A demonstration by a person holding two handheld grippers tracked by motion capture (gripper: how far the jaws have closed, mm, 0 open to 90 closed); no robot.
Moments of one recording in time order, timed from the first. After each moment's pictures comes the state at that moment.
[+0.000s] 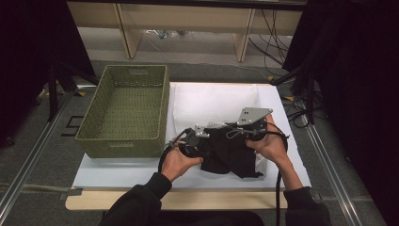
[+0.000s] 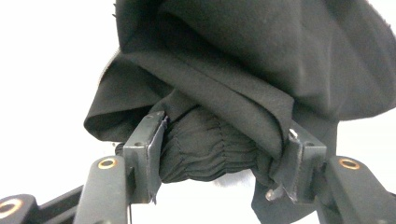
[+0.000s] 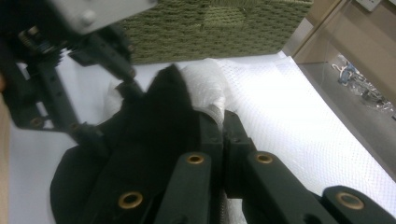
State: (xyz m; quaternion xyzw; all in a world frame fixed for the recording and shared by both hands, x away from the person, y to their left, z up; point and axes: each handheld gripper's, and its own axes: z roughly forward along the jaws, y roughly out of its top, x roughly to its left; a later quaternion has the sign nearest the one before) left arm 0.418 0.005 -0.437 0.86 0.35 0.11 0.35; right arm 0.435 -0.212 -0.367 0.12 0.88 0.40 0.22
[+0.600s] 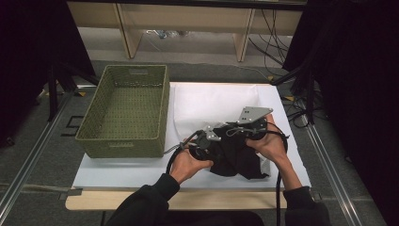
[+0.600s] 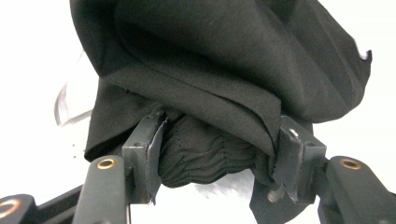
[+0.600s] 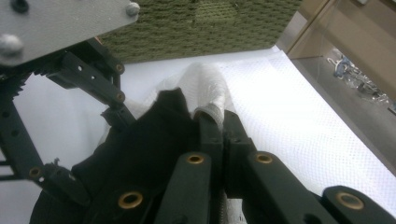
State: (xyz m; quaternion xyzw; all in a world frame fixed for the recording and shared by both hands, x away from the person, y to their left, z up) left arm 0.406 -0.025 -0.434 0.87 0.31 0.12 0.37; right arm 0.438 -0.214 -0.370 0.14 0.88 0.40 0.22
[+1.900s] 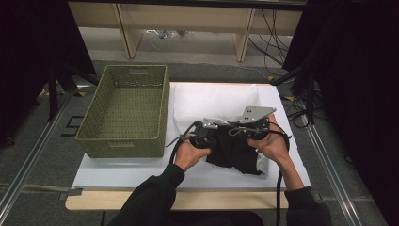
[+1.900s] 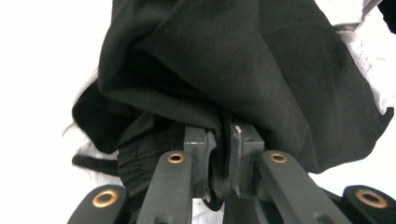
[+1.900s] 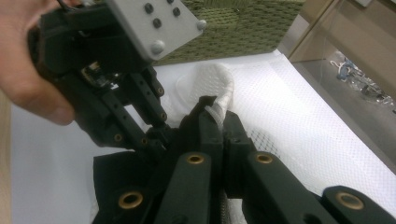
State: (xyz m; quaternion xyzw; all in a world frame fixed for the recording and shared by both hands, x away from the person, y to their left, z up) left arm 0.444 -0.019 -0.445 0.84 0.35 0.09 0.41; right arm 0.436 -0.218 -0.365 0.14 0.88 0.41 0.22
